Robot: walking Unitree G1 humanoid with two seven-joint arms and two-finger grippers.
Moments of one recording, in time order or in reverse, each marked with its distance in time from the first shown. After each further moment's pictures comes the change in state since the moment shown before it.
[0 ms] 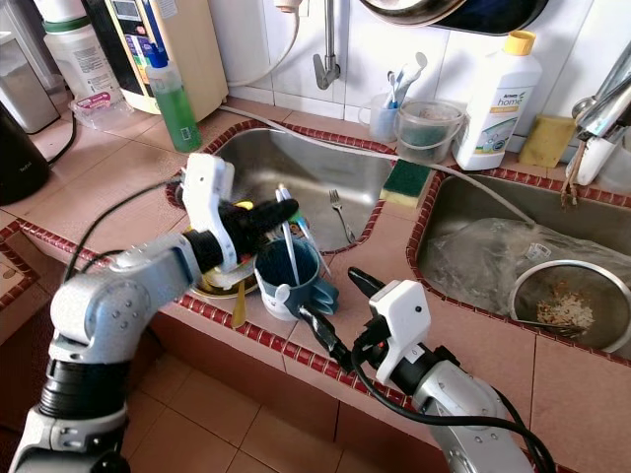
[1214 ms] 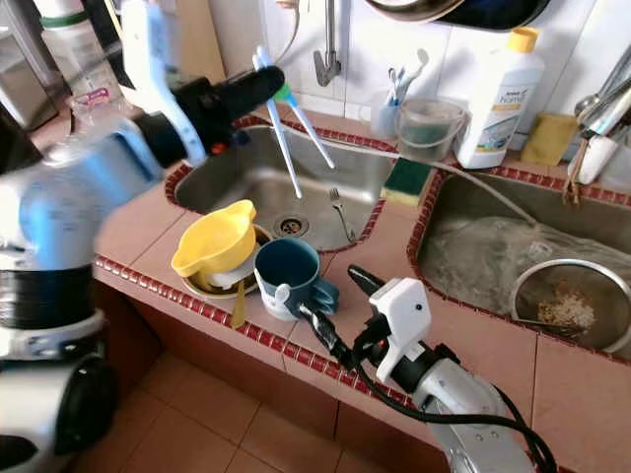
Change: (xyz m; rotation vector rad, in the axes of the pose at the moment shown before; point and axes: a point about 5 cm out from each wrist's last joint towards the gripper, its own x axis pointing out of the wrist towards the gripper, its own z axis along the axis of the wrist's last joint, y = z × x) left arm 0.010 -0.007 0.099 0.121 -0.245 -0.086; right arm 0.001 -0.001 0.002 -0.006 -0.006 0.001
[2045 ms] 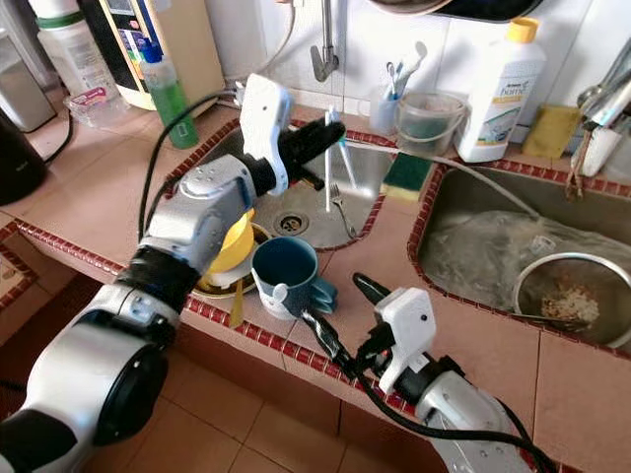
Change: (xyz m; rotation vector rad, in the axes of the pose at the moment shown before) left arm 0.063 0.007 -0.076 0.257 0.083 -0.009; right arm -0.010 0.006 -0.003 0.020 0.013 -0.035
